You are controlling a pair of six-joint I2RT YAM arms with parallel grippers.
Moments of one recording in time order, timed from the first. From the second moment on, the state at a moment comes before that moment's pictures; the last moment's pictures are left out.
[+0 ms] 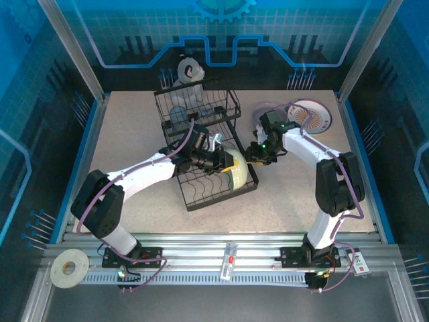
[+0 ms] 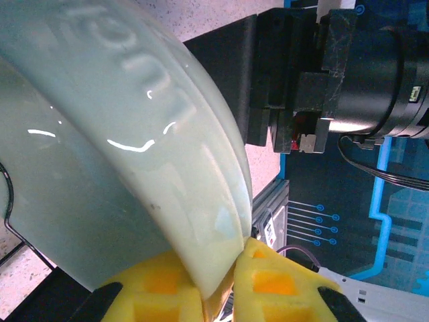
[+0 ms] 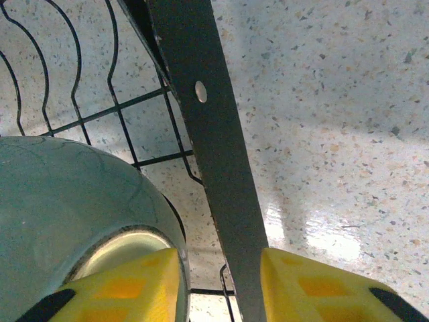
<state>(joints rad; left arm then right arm) -0.60 1.60 1.06 -0.13 0.64 -0.99 0.32 1.78 1.31 -0.82 -0.36 0.37</state>
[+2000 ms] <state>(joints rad) -0.48 1.88 0.68 1.30 1.01 -1.35 0.33 1.81 1.32 -0.84 -0.35 0.34</state>
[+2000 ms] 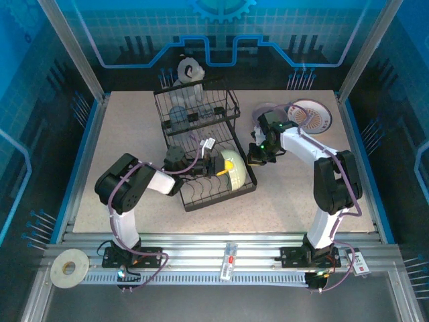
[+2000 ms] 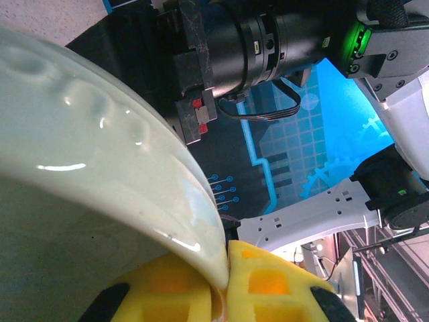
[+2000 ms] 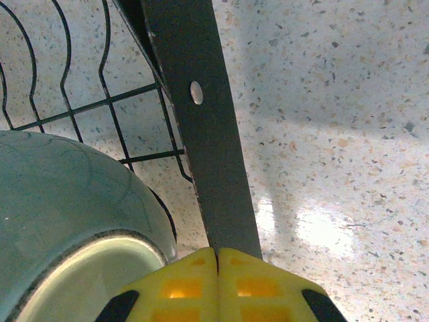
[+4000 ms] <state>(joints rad) -0.55 1.56 0.86 0.31 0.89 -0.79 0.34 1.84 1.34 -0.84 -0.45 0.38</state>
